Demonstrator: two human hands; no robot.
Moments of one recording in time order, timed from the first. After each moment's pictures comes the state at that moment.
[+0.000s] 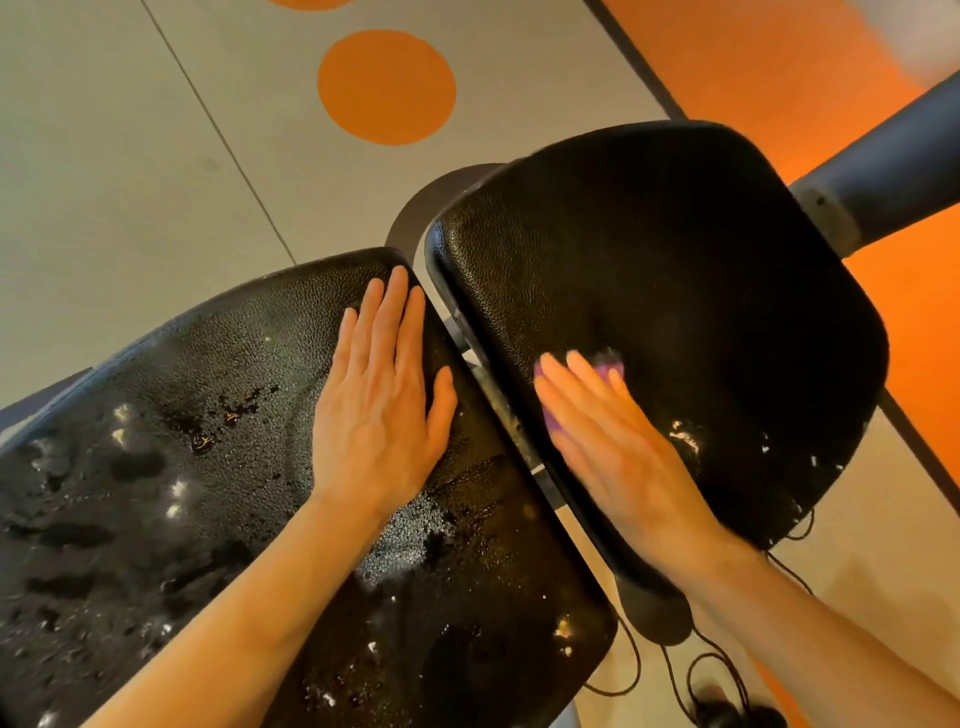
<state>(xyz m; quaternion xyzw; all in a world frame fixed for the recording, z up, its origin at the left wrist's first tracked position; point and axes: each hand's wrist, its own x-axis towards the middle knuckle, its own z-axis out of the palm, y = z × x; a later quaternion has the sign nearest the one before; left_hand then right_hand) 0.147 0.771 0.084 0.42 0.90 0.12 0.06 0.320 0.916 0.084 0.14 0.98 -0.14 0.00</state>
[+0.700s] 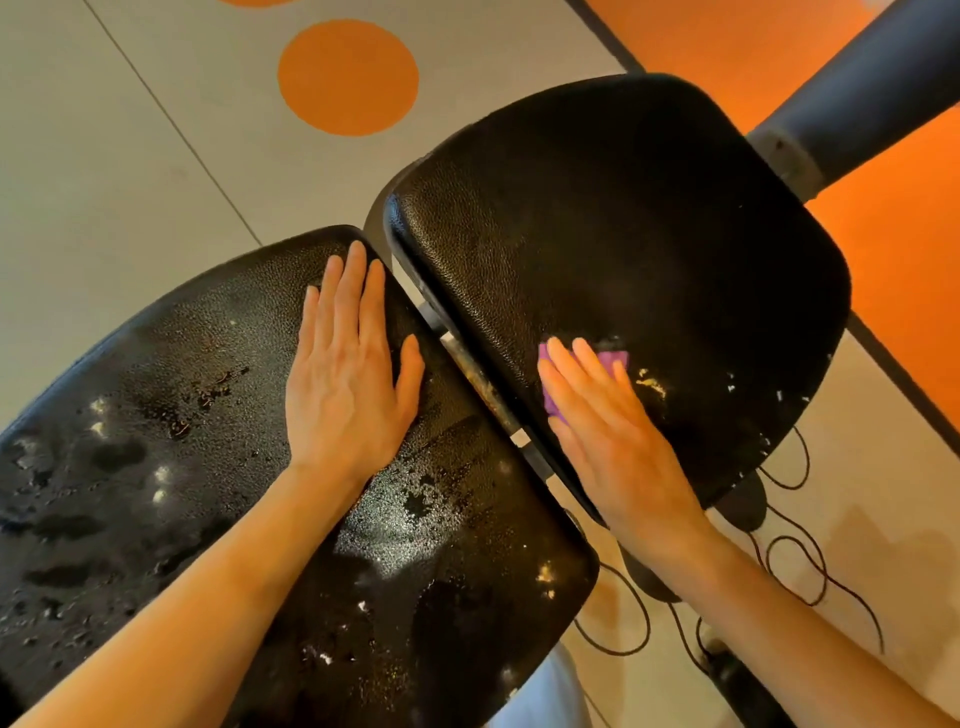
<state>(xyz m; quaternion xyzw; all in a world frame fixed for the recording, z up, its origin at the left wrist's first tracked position) 0.149 0.770 0.083 0.43 0.90 0.11 0.04 0.350 0.892 0.091 0.23 0.97 -0.06 0.02</state>
